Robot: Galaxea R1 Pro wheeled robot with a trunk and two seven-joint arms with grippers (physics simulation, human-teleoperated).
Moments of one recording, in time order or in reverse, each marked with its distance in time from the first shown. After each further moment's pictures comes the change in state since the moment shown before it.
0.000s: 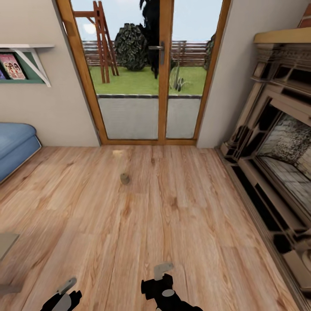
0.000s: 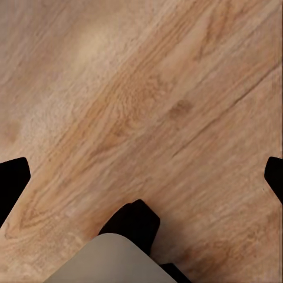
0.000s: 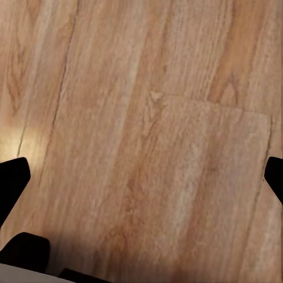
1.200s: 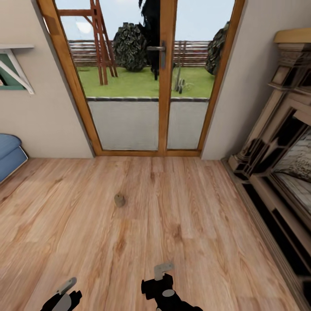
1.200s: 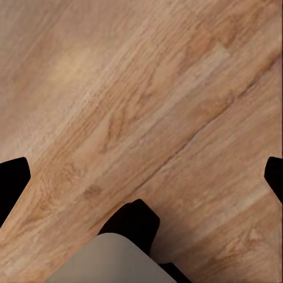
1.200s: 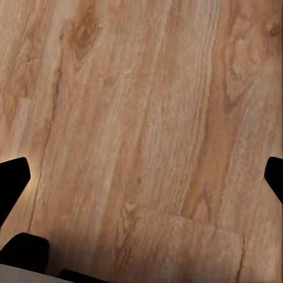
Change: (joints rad) left arm 0.000 -0.001 0.001 0.000 0.000 0.000 0.000; right arm 0.000 -0.002 0.001 0.000 0.000 -0.002 0.000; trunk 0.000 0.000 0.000
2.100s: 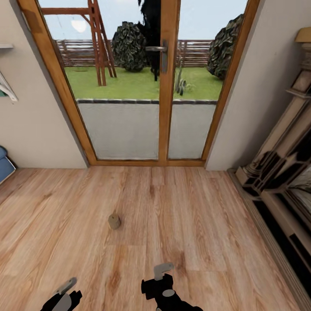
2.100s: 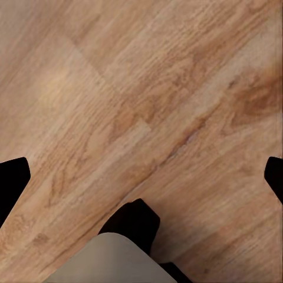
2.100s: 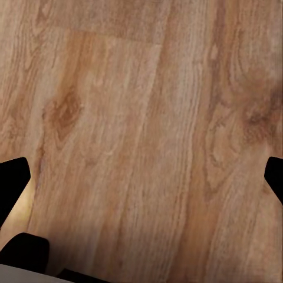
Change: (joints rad) left arm 0.000 0.000 0.000 0.000 0.000 0.000 0.000; right arm 0.000 0.000 -0.001 0.000 0.000 -0.001 0.000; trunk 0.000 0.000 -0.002
